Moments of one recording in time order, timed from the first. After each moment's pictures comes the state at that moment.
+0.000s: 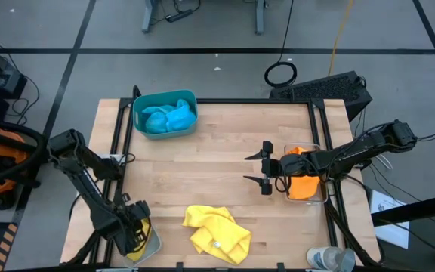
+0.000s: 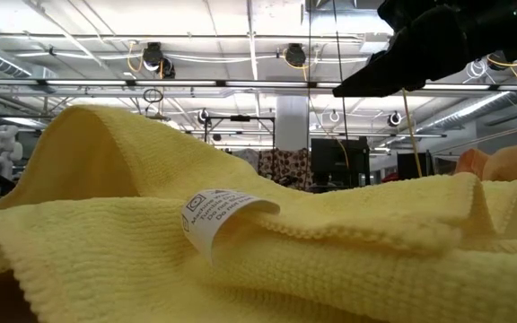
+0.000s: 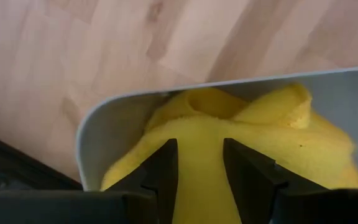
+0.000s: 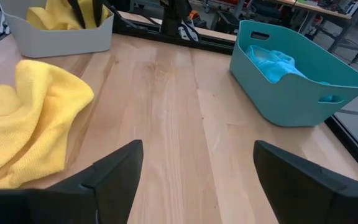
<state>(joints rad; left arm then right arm) -1.01 1.55 0.96 -1.04 -0.10 -1.50 0.20 1.19 0.49 0.35 0.31 -0.08</state>
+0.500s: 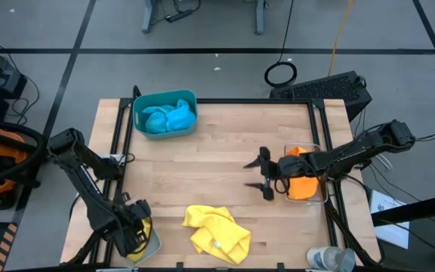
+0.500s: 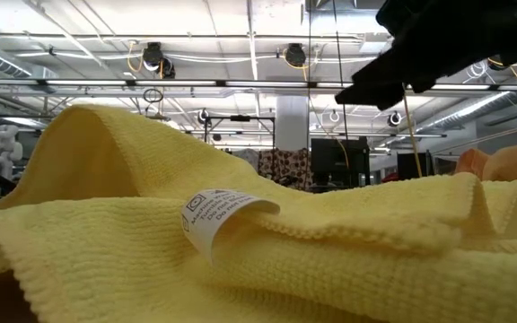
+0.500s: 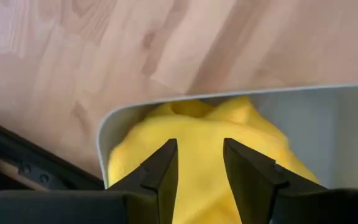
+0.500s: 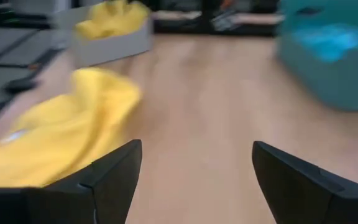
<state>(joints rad) -0.98 1.54 1.14 -1.20 -0.11 -1.48 0.22 1.22 0.49 0.35 0.17 0.08</state>
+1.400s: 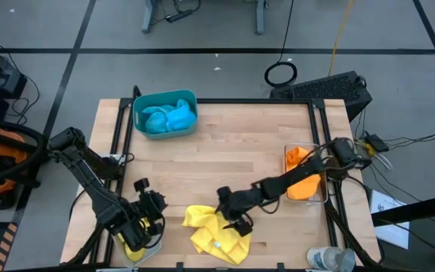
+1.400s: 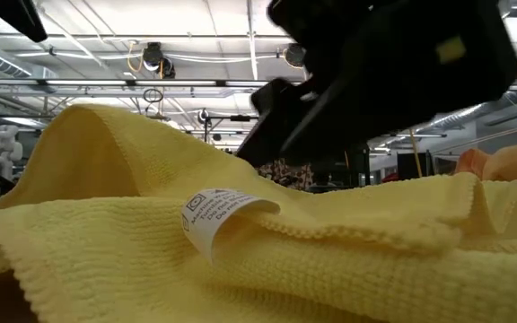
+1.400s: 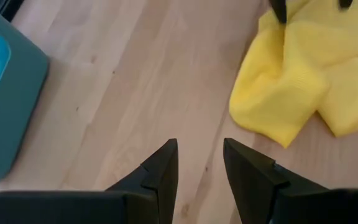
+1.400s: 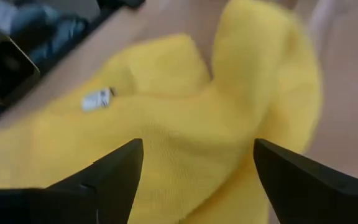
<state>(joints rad) -0.86 1.54 1.25 -1.20 -0.63 -1.14 0.35 1.93 1.06 0.22 -0.13 -0.09</state>
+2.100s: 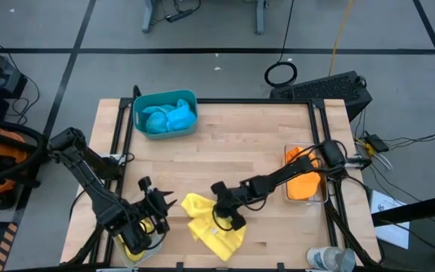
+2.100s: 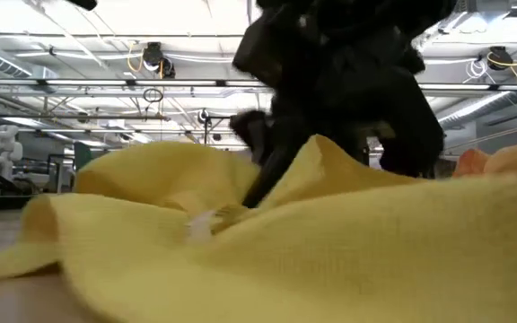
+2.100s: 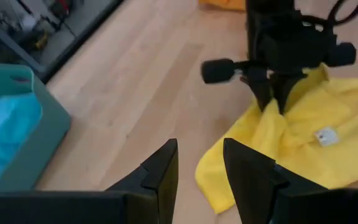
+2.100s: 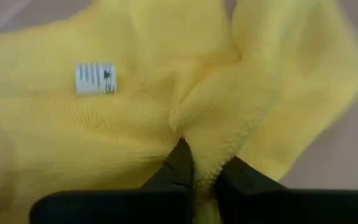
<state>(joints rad) -0.86 1.54 1.25 -1.10 -0.92 -1.12 0.29 2.03 1.20 0.01 -0.08 -0.22</state>
